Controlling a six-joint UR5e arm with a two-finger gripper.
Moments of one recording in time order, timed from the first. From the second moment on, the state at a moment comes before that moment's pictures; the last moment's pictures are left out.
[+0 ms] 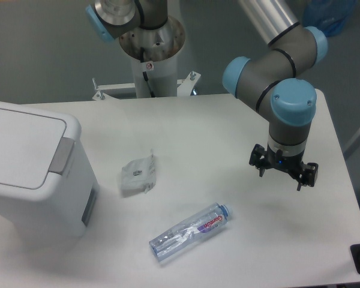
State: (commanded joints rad) arm 2.67 -2.04 -1.50 -0.99 1.62 1.17
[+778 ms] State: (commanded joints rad) arm 2.66 -1.99 -1.60 -0.81 1.54 1.03
